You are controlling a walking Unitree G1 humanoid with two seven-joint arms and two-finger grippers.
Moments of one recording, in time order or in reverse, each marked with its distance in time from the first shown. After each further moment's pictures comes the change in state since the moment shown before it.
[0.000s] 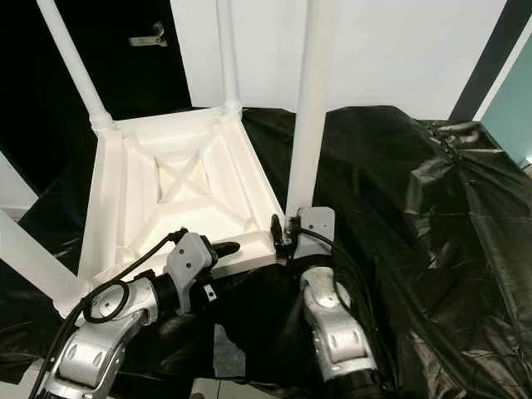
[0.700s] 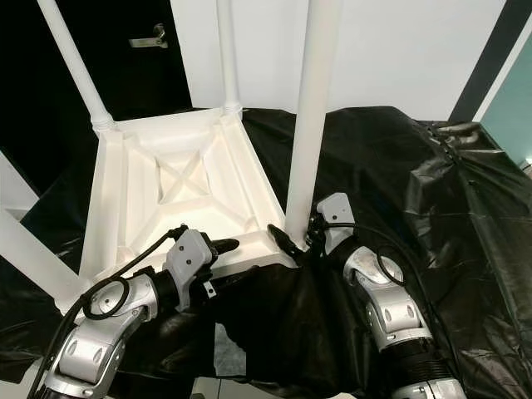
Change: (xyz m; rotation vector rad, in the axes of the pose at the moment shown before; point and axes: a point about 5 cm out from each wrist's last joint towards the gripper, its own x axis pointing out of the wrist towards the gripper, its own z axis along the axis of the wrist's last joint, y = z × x) left arm 0.002 0.004 0.003 0.015 -0.001 0.005; right arm 0.015 -0.033 -0.004 -0.147 0.078 0.517
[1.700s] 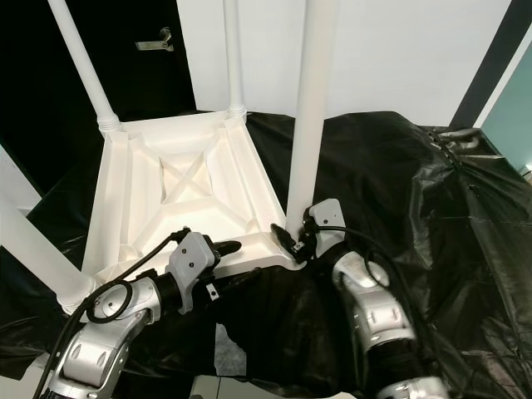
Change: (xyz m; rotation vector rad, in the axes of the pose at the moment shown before) left arm 0.000 -0.005 -0.002 -0.007 -0.007 0.007; right arm 0.007 0.014 -0.011 0.096 0.017 -0.300
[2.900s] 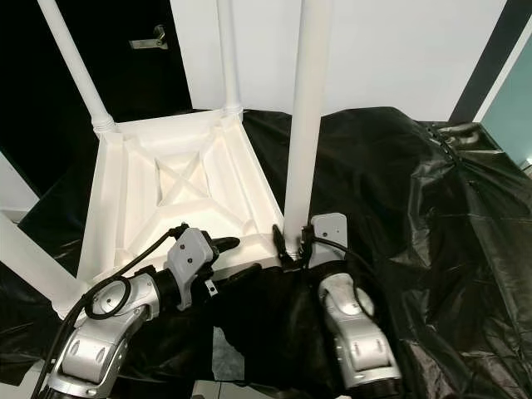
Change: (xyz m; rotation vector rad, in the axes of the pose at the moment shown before) left arm 0.001 0.005 0.004 0.008 -0.002 0.009; right arm -0.026 -0.002 0.005 -0.039 -0.024 0.009
